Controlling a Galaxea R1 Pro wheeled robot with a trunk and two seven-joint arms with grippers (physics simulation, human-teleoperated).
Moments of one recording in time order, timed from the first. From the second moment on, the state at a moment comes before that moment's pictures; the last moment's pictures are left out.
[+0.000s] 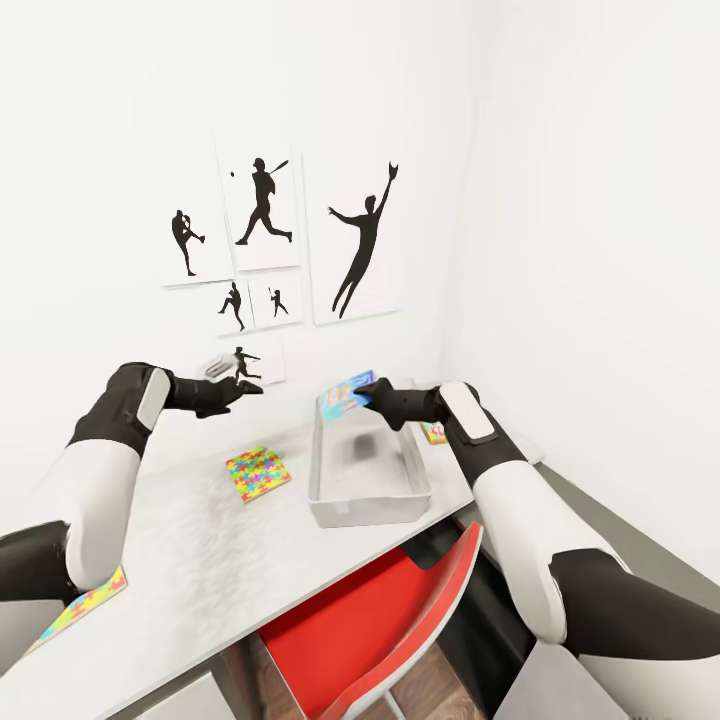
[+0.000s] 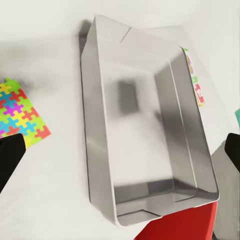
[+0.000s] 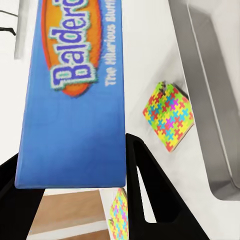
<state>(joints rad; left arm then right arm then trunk) -1.20 0.14 0.26 -0.65 0.12 1.04 -0.39 -1.12 0.17 0.02 -0.66 -1.17 0.78 -0.29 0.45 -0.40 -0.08</state>
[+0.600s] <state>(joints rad) -1.20 0.14 0.28 -0.65 0.12 1.04 -0.45 -1.13 0.17 0.03 -0.67 -1.17 0.79 -0.28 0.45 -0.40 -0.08</state>
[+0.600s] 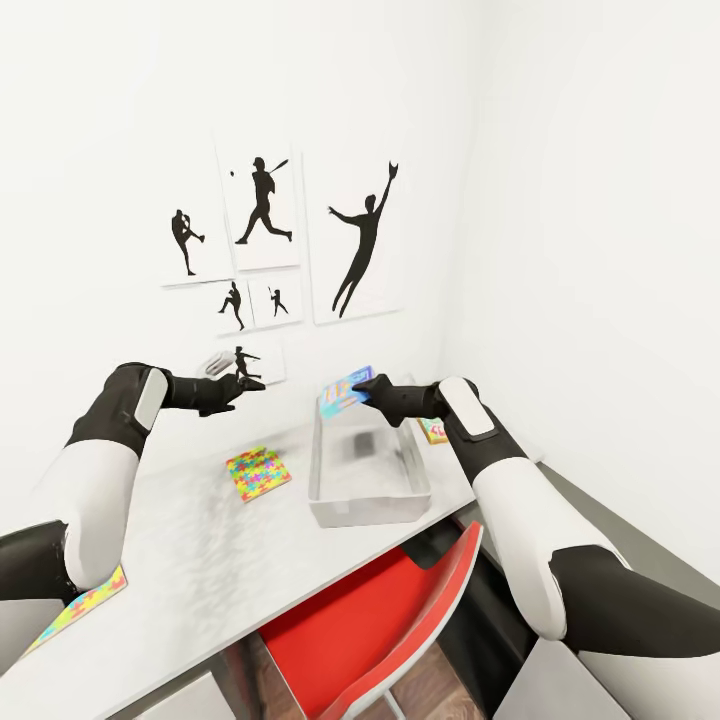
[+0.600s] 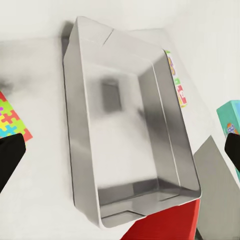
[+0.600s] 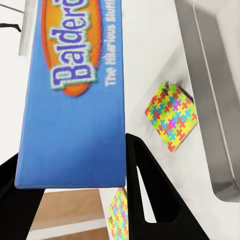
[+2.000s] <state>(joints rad) -1.20 0.13 0.28 -0.65 0.12 1.04 -0.46 -1.35 0.17 0.02 -0.52 -1.17 0.88 -0.29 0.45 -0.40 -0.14</state>
